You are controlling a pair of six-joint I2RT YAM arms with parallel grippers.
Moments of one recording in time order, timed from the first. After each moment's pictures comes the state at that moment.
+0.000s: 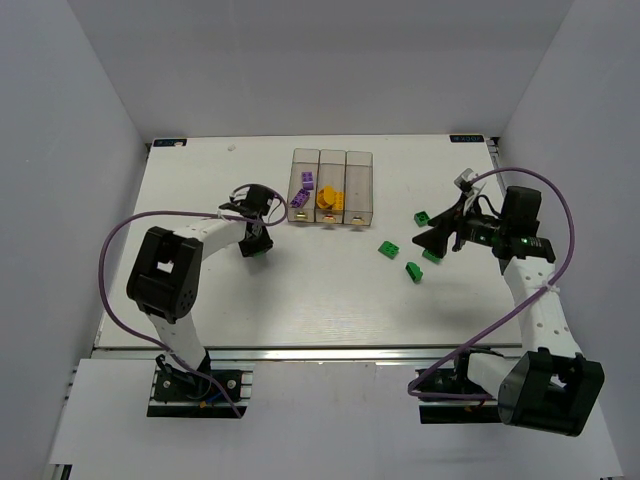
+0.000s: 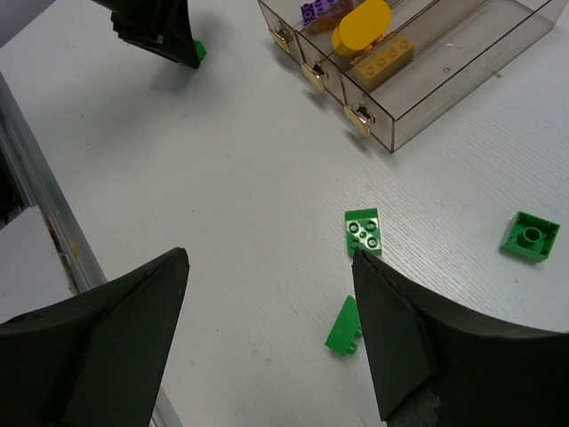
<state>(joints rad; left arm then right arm) -0.38 1.80 1.12 -0.51 -0.28 -0.69 -0.12 1.09 0.88 -0.43 -1.05 -0.32</state>
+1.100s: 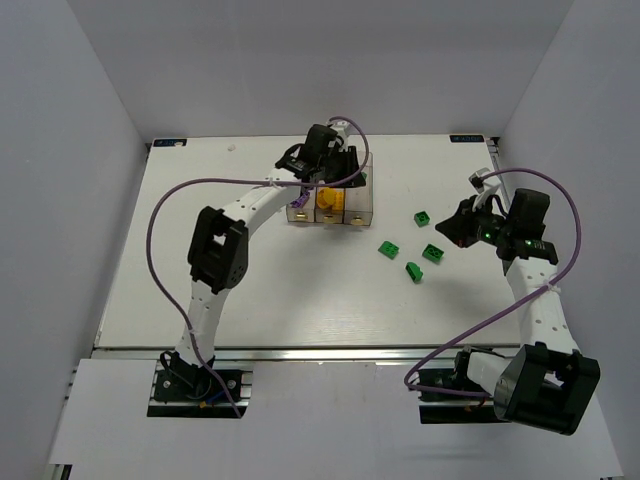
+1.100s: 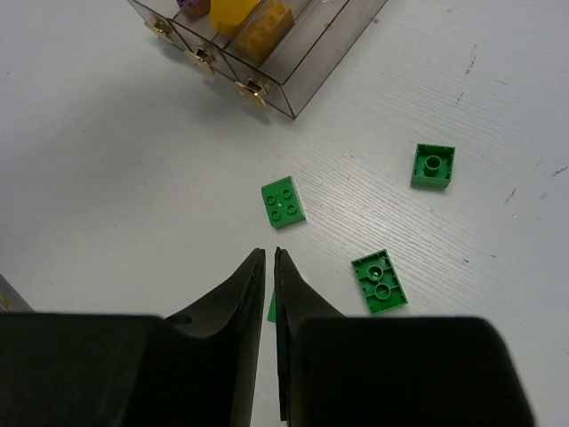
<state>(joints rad) -0.58 2.19 1.94 -0.32 0.27 -0.44 -0.19 1.10 0.85 -0.37 -0.85 -0.24</state>
